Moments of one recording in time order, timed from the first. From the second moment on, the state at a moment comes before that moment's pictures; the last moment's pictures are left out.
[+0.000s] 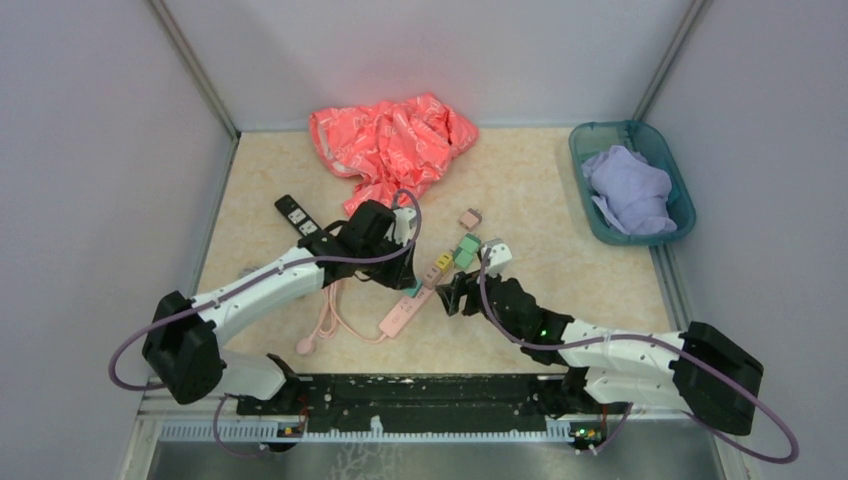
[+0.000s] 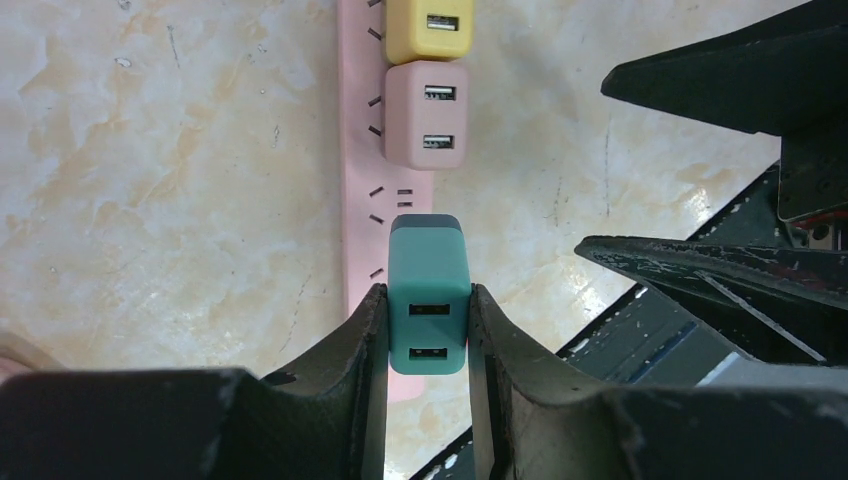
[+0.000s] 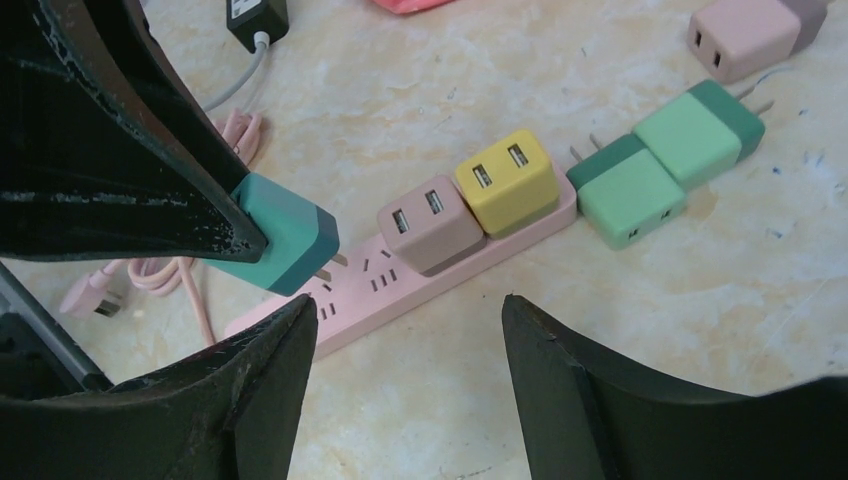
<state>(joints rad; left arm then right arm) -0.77 1.38 1.00 -0.51 0.18 -0.29 1.03 1.03 0.31 0.44 0.38 0.51</state>
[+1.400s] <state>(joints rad) -0.86 1.53 1.06 -0.52 0.04 -0.24 0.90 1.27 0.27 0.67 0.34 1.00</state>
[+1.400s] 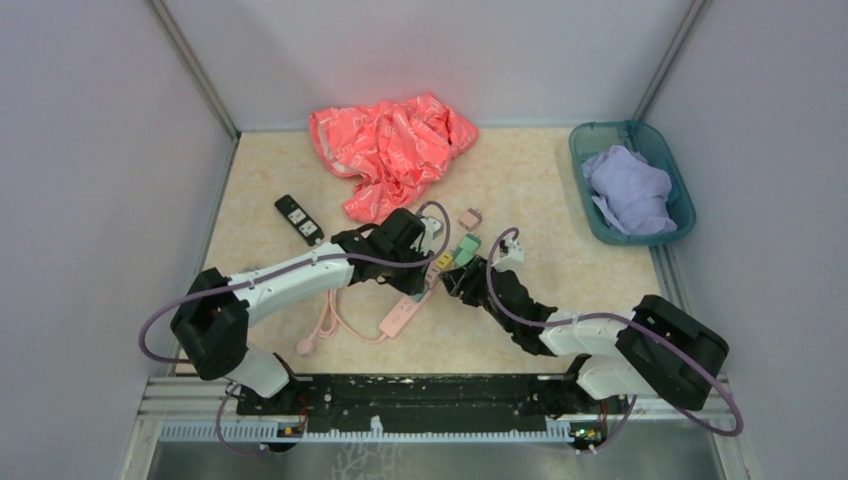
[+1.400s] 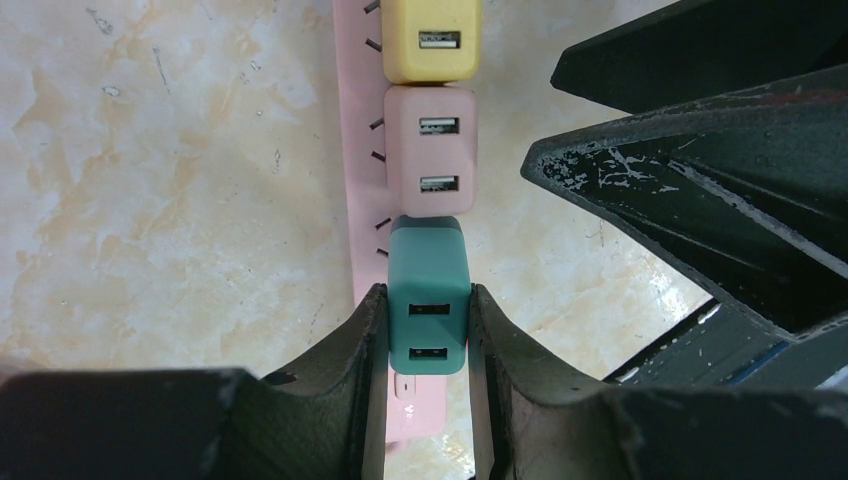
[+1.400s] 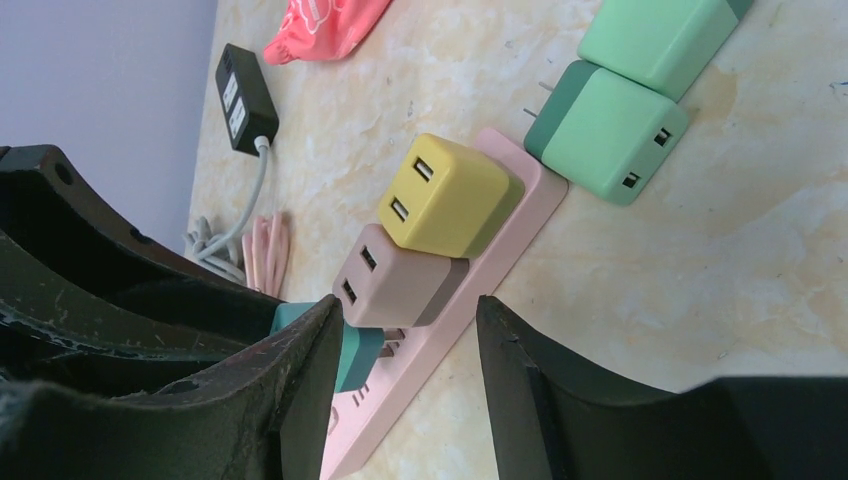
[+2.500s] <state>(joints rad) -0.94 1.62 1.16 -0.59 -0.09 -0.24 0.85 1.41 0.30 0.76 0.24 1.07</state>
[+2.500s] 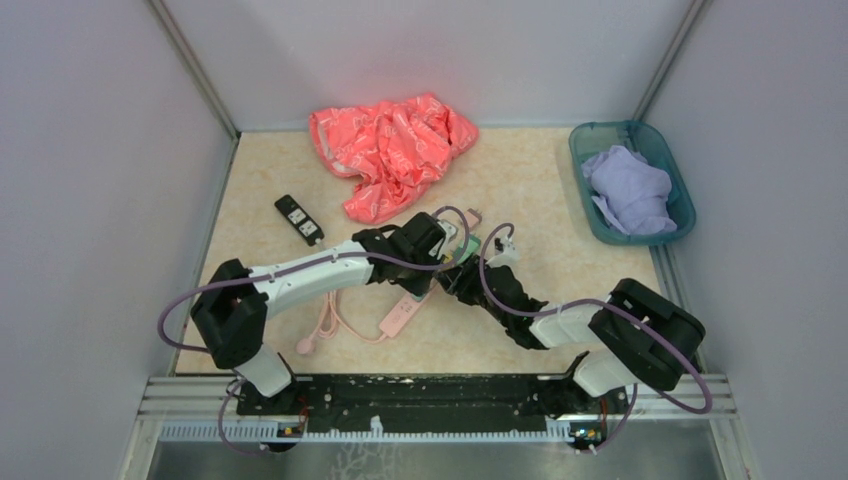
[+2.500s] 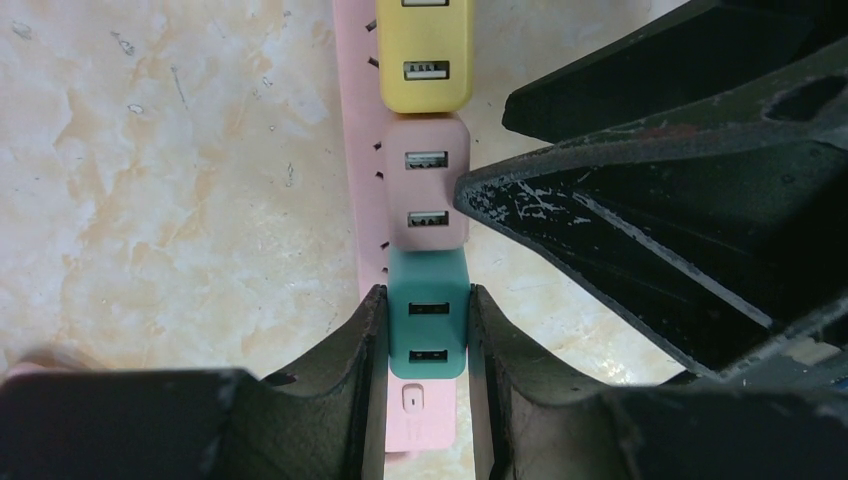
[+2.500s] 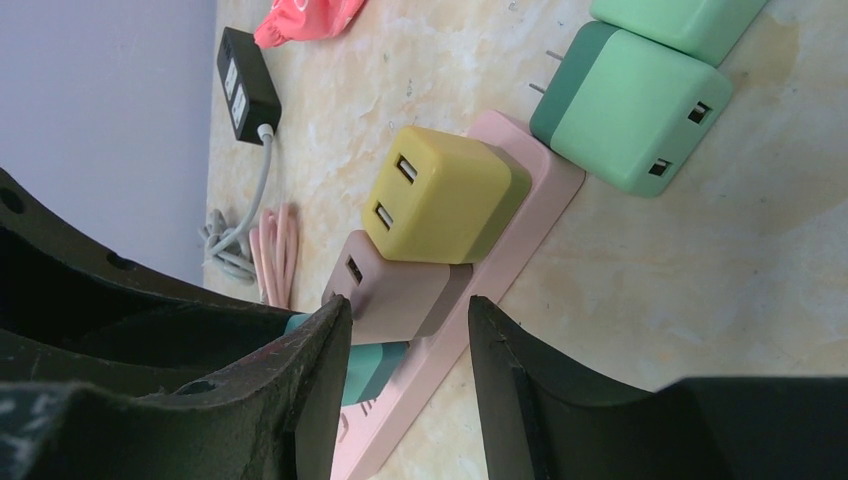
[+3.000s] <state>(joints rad) -0.95 1.66 1.15 -0.57 -0.10 -0.28 0.85 1.43 0.30 0.78 0.23 1.08</state>
